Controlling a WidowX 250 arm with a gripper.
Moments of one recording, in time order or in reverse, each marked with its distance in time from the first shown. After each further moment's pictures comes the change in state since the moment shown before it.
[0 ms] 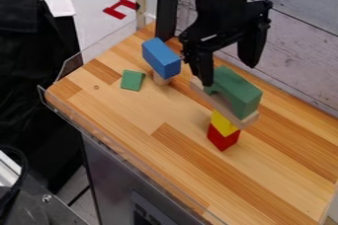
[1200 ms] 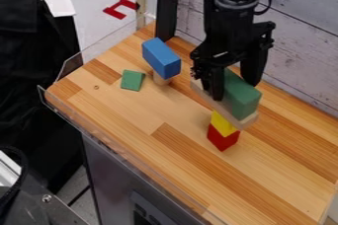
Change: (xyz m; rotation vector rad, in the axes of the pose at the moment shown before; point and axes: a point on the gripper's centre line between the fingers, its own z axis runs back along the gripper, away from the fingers) arm -0.004 -0.005 -0.030 0.055 0.060 0.026
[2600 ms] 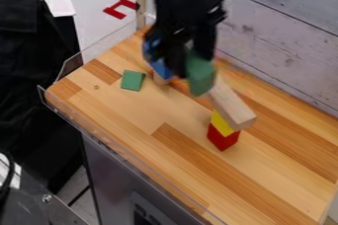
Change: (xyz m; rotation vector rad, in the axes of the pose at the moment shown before) arm 0.043 0.052 0.030 -0.067 -0.048 0.215
